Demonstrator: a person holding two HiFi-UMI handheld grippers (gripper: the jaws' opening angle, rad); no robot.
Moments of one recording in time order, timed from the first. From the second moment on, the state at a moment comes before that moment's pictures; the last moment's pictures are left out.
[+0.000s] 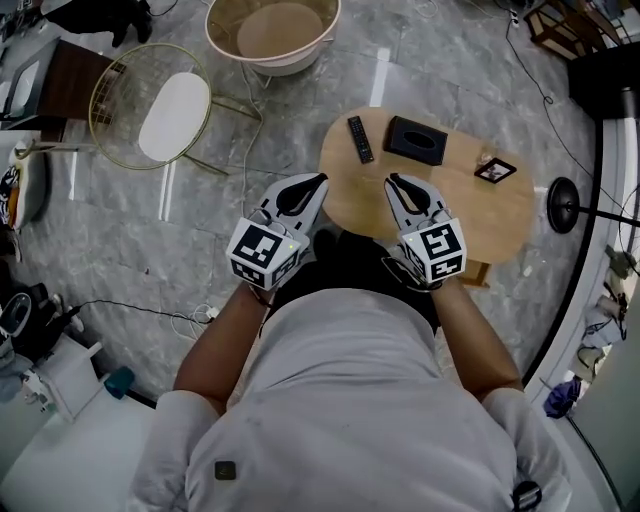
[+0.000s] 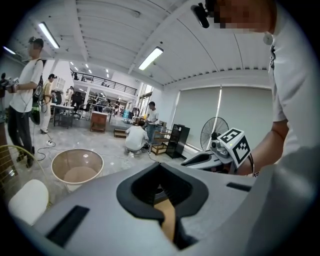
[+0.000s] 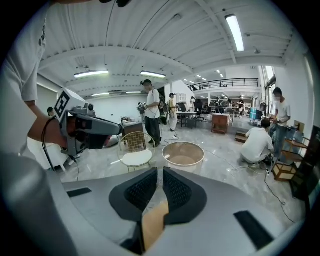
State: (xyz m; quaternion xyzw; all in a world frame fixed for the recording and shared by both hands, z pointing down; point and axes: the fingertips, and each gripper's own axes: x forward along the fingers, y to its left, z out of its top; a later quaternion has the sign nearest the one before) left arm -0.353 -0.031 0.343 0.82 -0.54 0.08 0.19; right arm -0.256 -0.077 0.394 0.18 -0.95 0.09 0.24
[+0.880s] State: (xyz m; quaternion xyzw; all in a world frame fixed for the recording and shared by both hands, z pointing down) left arm -0.372 -0.153 0.516 0.78 -0.55 0.12 0.27; right arm -0.306 -0.197 0.607 0.17 -0.90 0.21 0.33
